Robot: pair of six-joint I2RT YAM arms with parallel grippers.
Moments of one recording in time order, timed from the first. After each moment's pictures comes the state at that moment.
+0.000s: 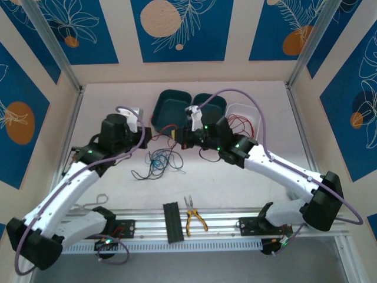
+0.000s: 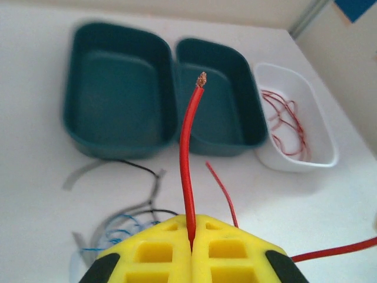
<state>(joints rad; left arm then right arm) -0.49 1.03 0.94 -0.44 0.15 -0.42 0.83 1.30 1.12 -0.21 -0.19 0.62</state>
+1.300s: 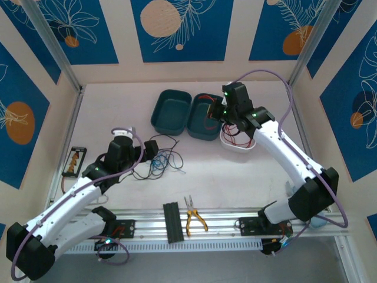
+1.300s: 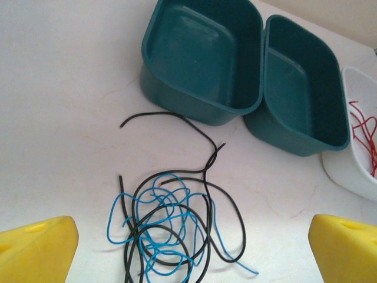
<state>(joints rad) -0.56 0.88 0.66 -0.38 -0.16 -0.63 0.49 1.44 1.39 -0.63 -0.03 0.68</state>
